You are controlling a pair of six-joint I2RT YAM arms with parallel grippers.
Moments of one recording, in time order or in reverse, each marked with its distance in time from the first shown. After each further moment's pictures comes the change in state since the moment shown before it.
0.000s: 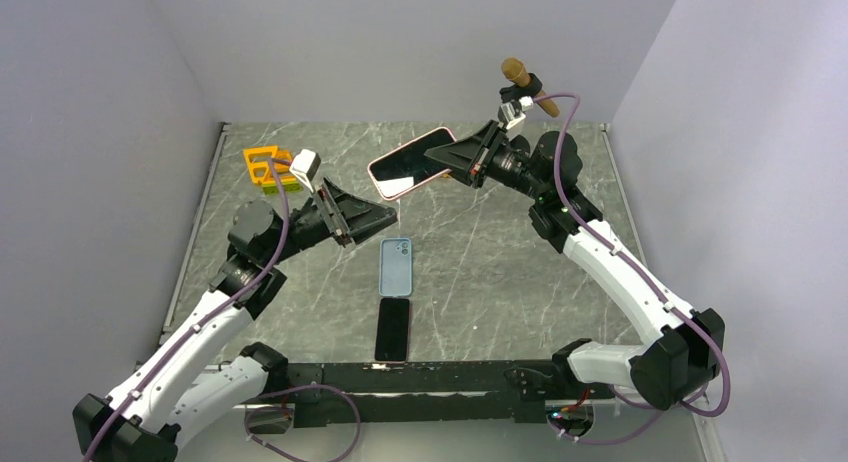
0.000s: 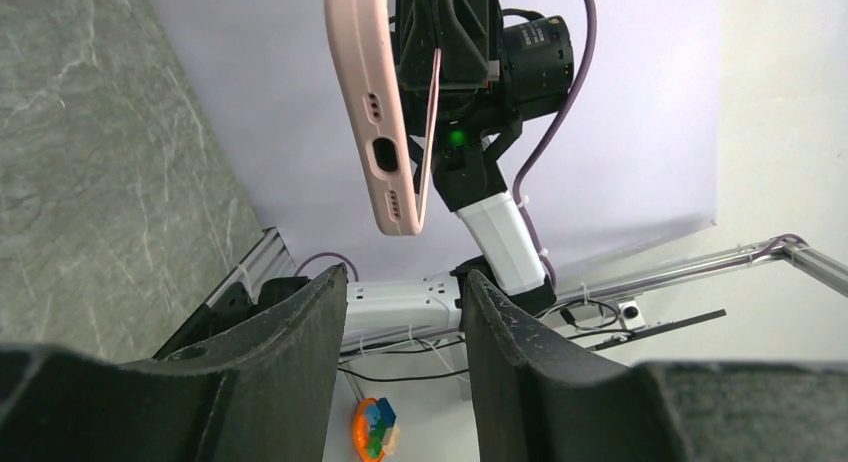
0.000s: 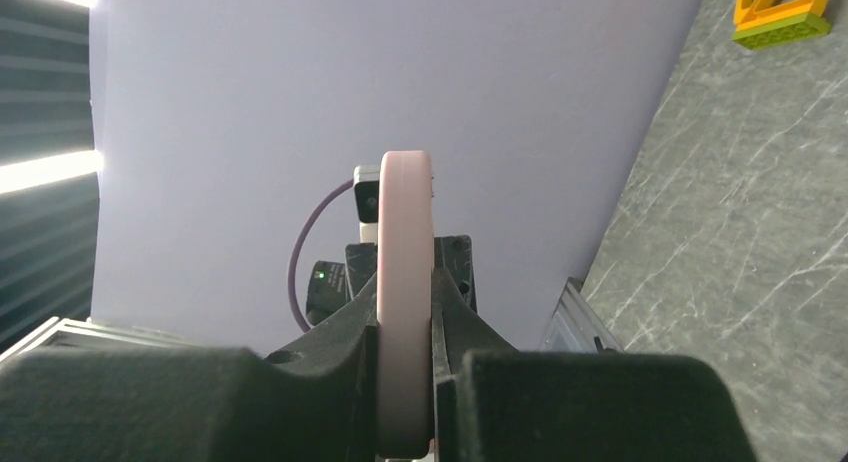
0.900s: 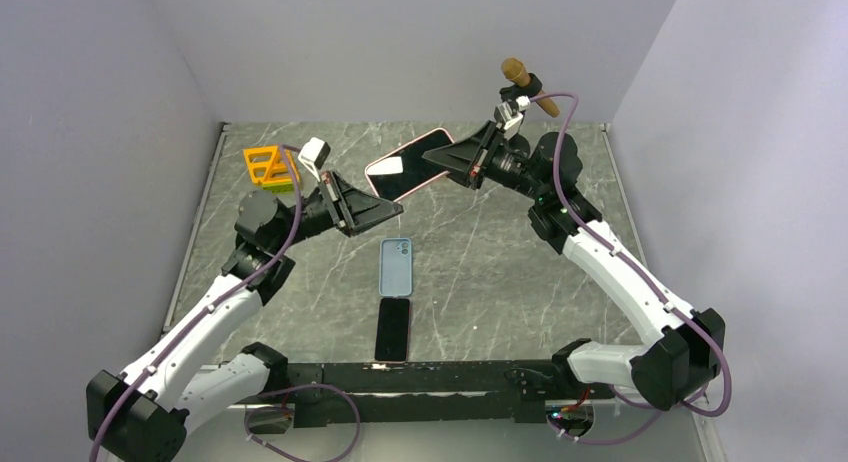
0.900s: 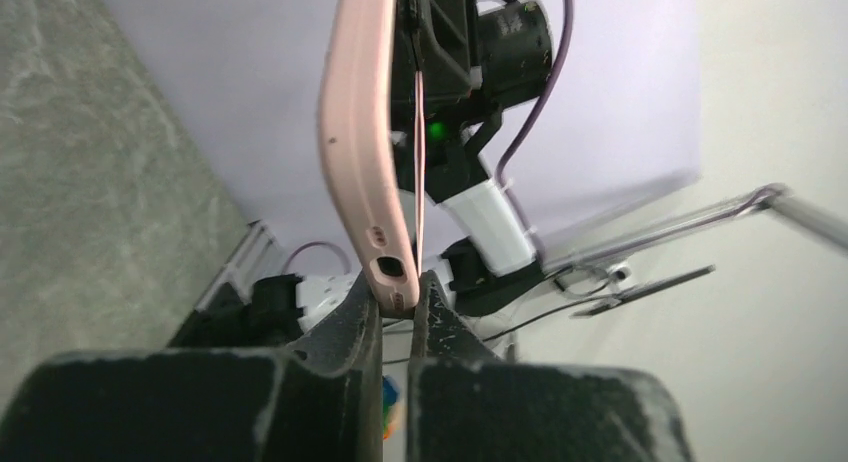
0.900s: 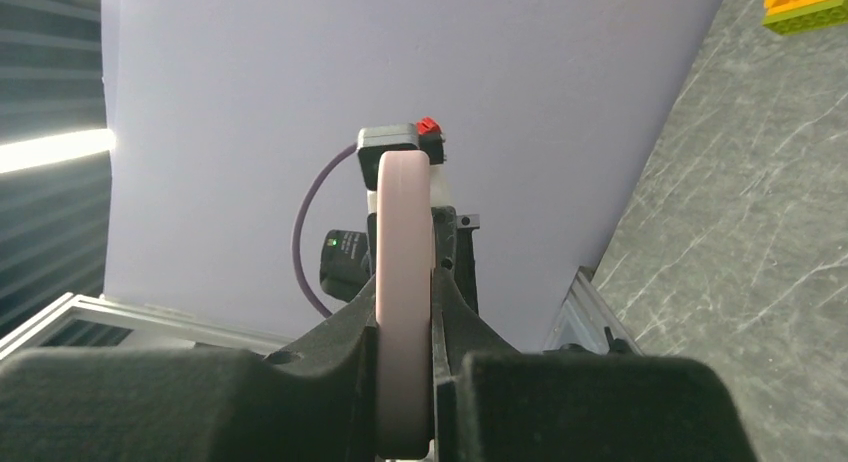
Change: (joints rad) left arm 0.023 0.101 -0.002 0.198 0.079 -0.057; right arm 0.023 -0.004 0.000 0.026 -0.024 0.014
